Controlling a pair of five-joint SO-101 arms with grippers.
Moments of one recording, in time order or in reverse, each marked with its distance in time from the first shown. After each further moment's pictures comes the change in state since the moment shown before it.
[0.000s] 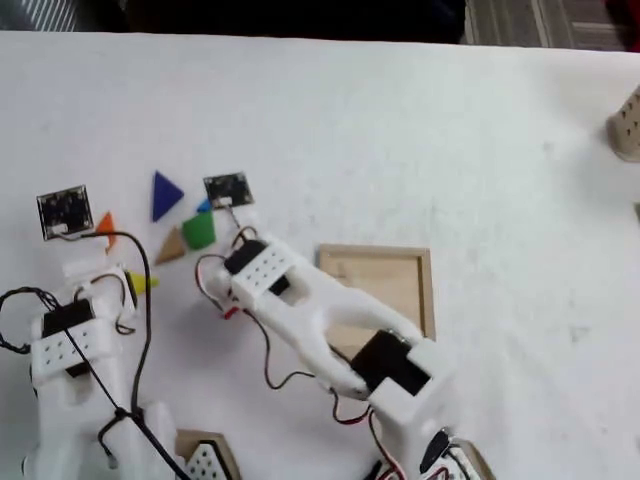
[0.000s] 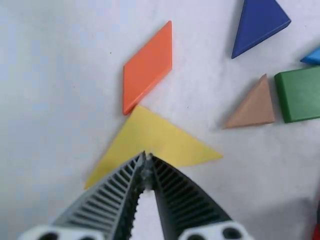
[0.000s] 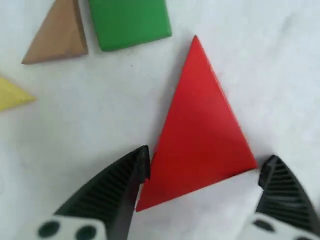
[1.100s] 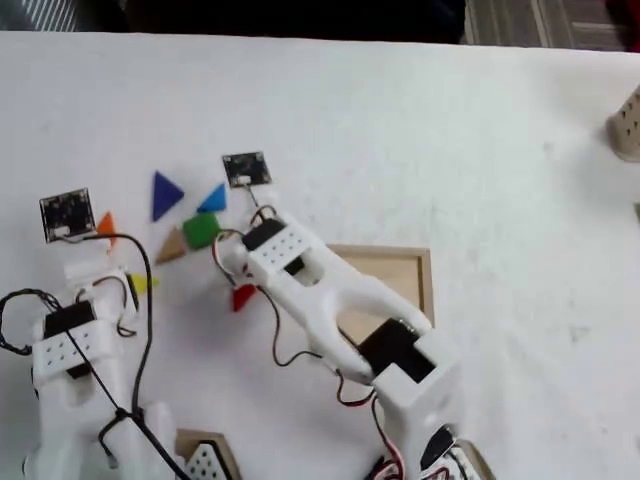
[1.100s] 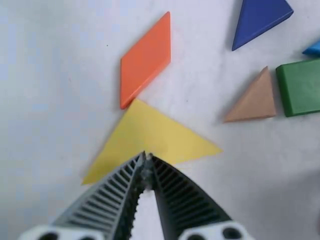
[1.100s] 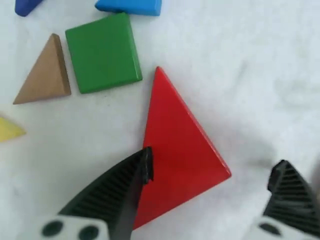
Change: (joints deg) left arm 0.0 0.0 0.9 -0.1 0.0; right arm 6.6 1.1 -2.6 -0.2 4.7
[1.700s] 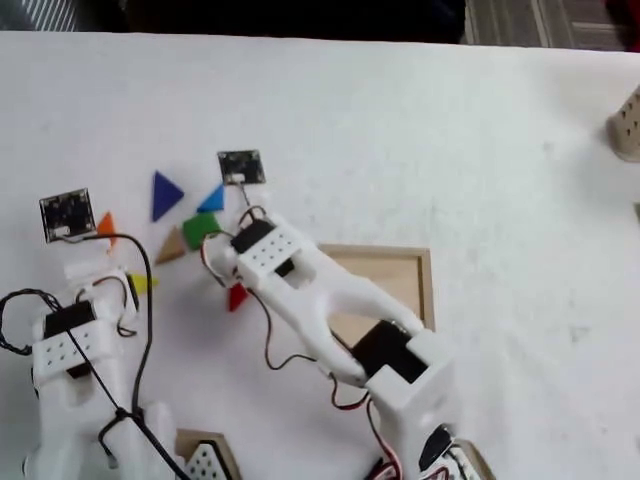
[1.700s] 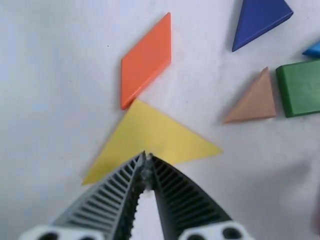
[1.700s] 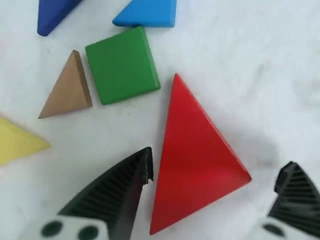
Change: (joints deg) left arm 0.0 0.0 0.0 0.0 0.0; right arm -2.7 0.3 -3.0 -0.4 -6.4
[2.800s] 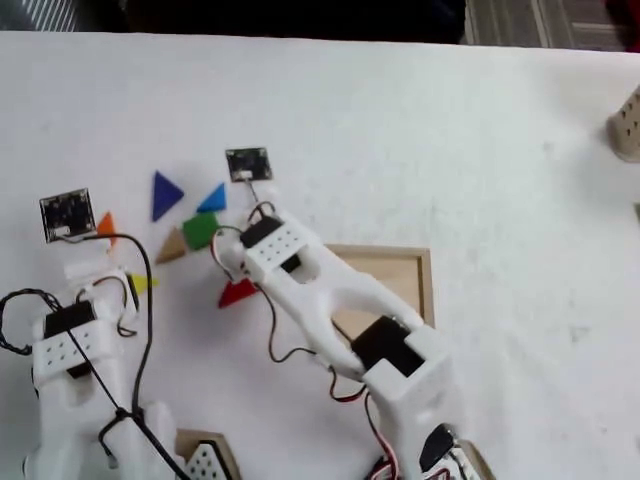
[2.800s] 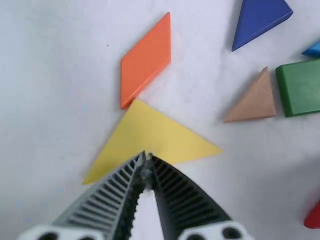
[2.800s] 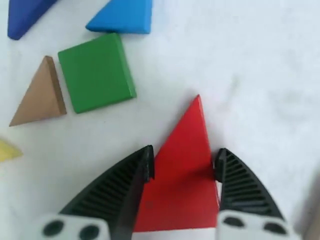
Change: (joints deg) left arm 0.0 0.0 0.0 0.0 0.0; right arm 1.1 3.9 -0.6 -1.8 5.3
